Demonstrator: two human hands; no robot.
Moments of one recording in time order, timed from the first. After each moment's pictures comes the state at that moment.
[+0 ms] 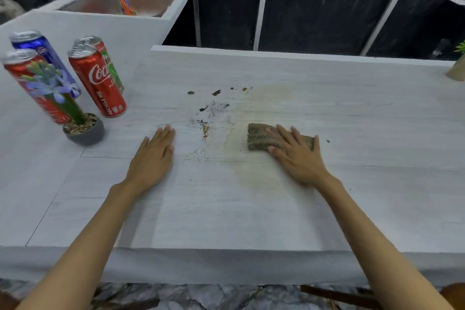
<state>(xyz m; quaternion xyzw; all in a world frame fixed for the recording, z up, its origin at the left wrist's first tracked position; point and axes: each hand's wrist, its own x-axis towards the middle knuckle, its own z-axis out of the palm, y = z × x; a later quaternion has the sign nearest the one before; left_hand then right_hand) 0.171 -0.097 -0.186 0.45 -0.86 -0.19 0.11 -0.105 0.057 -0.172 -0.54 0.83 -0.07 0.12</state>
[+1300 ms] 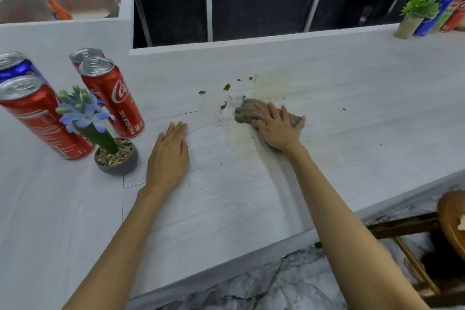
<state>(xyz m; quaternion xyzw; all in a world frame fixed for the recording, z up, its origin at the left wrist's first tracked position) 0.212 -0.169 -0.184 0.34 -0.90 -0.22 0.17 0.004 -0.047 -0.173 -0.35 0.92 -0.09 0.13</state>
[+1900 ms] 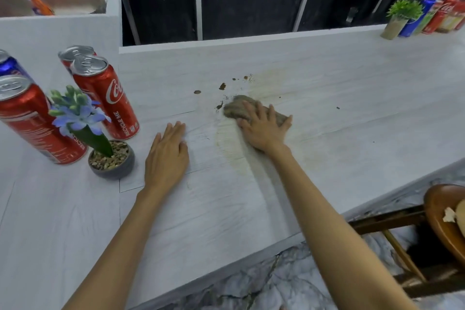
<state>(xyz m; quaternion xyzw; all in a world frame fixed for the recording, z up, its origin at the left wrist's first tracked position) 0.212 -0.167 -0.175 0.36 -0.88 -0.26 0.16 0.025 -0.067 -0.175 -0.34 0.93 -0.08 0.10</state>
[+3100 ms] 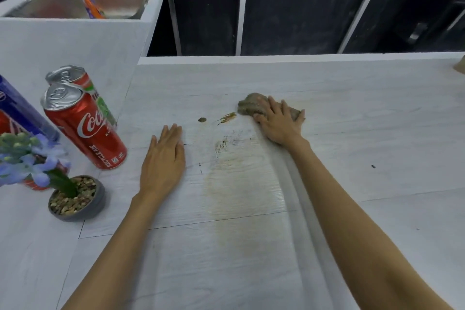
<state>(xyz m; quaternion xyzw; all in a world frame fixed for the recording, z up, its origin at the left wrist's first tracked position) 0.141 -0.216 -0.190 0.43 -0.86 -0.21 0.19 -0.111 -0.137 -0.171 -0.44 0.89 -0.07 0.12</state>
